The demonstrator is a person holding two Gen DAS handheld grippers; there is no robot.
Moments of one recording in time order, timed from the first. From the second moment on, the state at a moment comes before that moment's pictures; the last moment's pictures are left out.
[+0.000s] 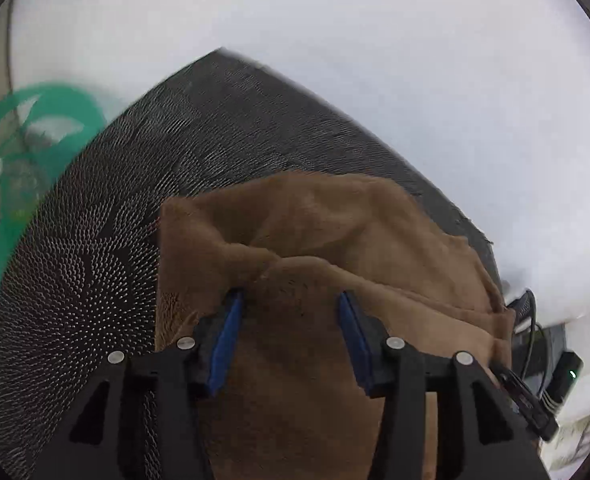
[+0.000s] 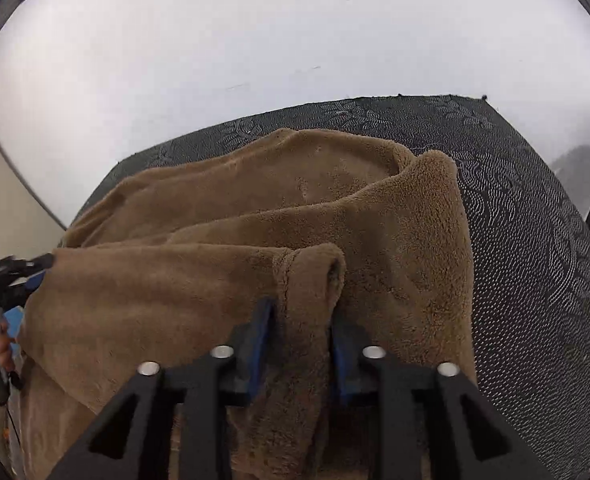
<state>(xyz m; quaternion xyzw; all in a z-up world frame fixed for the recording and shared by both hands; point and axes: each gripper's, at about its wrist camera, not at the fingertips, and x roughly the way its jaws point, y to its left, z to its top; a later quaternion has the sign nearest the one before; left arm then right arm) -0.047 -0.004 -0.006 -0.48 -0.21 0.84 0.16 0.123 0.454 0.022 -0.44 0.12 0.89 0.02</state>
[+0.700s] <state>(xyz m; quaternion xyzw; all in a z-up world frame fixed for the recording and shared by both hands) -0.019 0.041 0.010 -0.46 -0.11 0.86 0.17 0.117 0.397 0.030 -0.44 0.02 0.89 -0.05</state>
